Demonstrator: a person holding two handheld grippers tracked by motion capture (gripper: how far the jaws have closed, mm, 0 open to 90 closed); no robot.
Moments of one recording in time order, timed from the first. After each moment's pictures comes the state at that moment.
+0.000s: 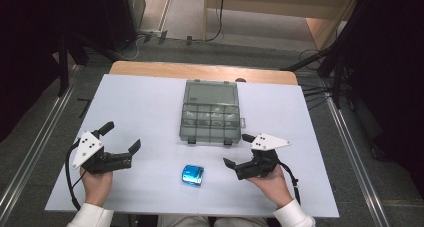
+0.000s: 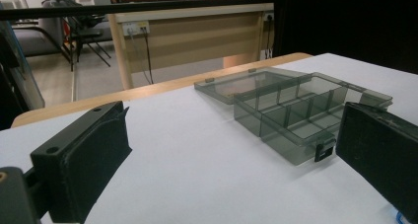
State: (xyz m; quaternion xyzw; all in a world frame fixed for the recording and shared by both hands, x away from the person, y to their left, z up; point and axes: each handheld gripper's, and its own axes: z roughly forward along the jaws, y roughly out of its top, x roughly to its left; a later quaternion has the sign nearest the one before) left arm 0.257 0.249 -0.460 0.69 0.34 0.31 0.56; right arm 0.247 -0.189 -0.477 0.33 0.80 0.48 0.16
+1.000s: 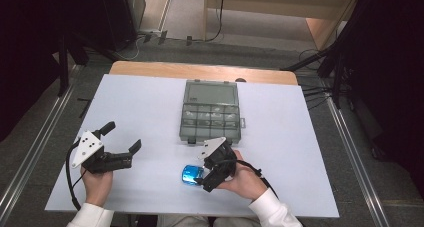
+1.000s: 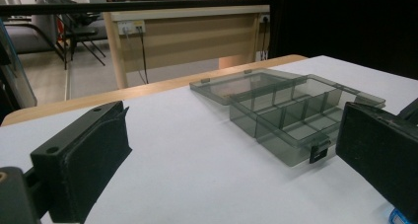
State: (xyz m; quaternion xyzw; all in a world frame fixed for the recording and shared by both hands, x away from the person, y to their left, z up) left arm 0.259 0.249 -0.460 0.69 0.34 0.30 0.56; right arm 0.258 -0.085 -0.477 0.20 0.93 0.29 0.09
